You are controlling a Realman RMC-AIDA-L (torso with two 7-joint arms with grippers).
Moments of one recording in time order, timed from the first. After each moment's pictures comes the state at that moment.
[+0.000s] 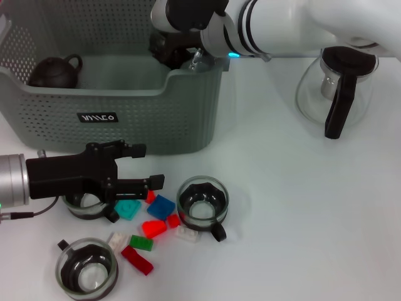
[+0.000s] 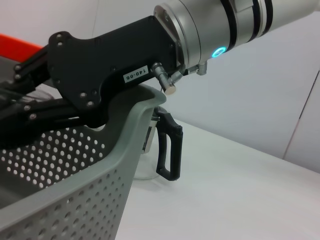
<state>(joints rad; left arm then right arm) -0.51 -2.11 0.46 0.69 2.19 1.67 -1.33 1.21 2.12 -1.68 -0.45 -1.89 -0.42 1.83</state>
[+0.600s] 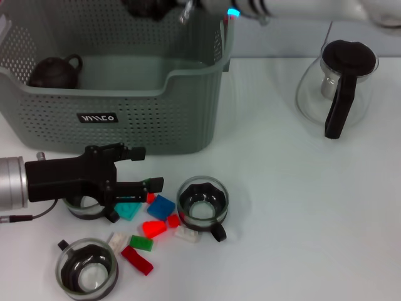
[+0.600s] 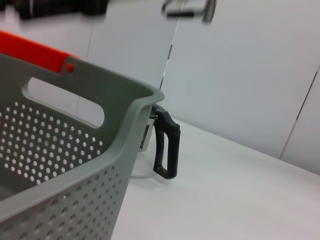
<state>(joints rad) -0.50 -2.11 0.46 0.70 2.19 1.68 -1.34 1.07 2.10 -1.61 -0.77 -1.89 -0.44 1.84</state>
